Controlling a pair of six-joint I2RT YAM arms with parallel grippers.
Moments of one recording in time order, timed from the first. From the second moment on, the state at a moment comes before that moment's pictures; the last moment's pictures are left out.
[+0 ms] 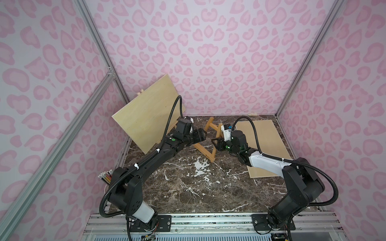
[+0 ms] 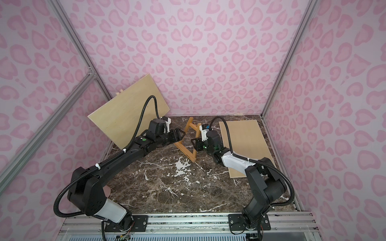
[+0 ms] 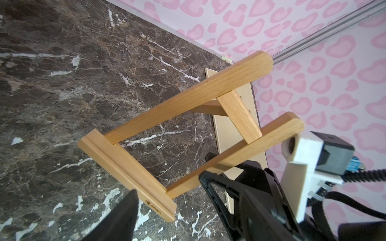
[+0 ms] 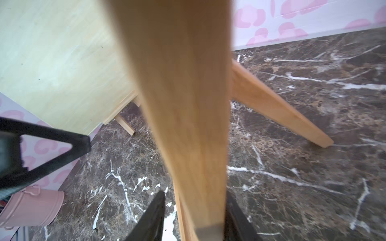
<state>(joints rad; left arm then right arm) -0.53 1.57 1.25 -0.30 0.17 -0.72 0.53 1.64 0.93 0.28 -0.23 0.45</state>
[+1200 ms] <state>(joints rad) -0.69 1.67 1.36 -0.28 0.13 -0.39 0.36 1.48 0.70 0.43 -0.36 0.48</state>
